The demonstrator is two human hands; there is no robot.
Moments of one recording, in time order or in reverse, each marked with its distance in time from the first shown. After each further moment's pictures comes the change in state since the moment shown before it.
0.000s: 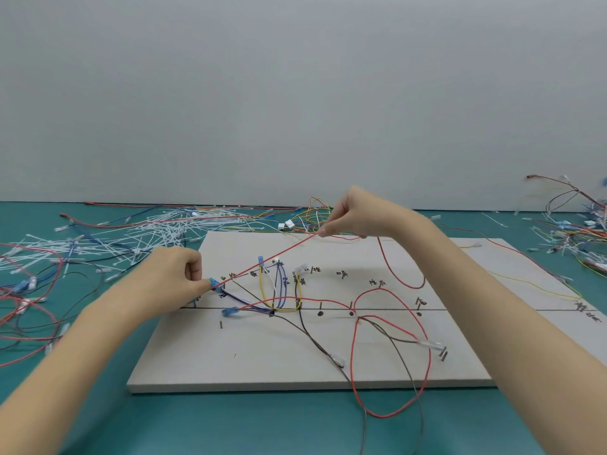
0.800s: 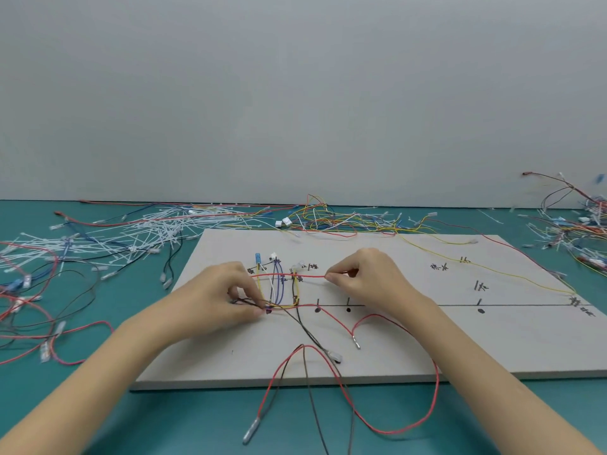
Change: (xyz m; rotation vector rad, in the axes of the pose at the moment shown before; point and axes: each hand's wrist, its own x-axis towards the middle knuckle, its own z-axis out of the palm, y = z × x) left_hand -0.022 0.047 0.023 -0.369 -0.219 0.270; right_hand -0.047 0.046 0.085 -0.074 0.306 -0.074
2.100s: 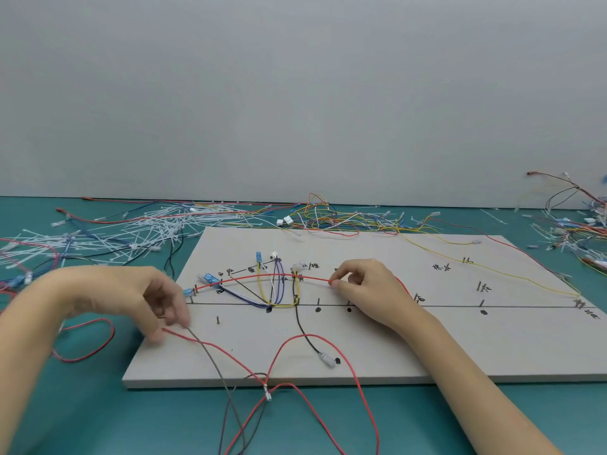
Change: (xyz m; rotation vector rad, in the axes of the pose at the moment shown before) left_hand -0.016 -0.084 -0.084 -0.085 -0.625 -0.274; right_hand -0.017 -0.001 0.005 0.248 -0.045 0.154
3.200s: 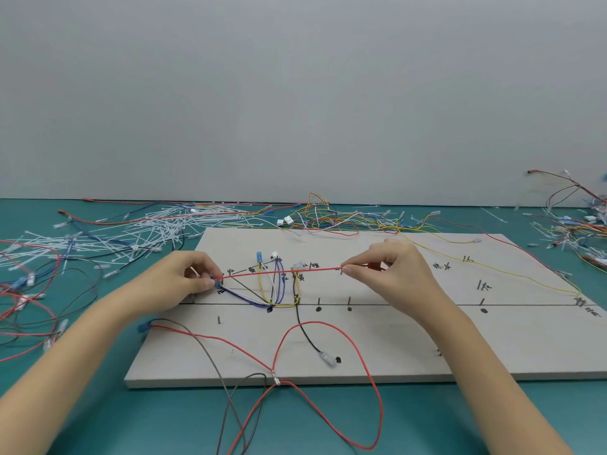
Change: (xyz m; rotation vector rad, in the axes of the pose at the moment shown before) left_hand 0.039 0.033 0.031 -0.032 0.693 0.074; right_hand -0.018 -0.022 -0.034 0.113 0.191 -0.156
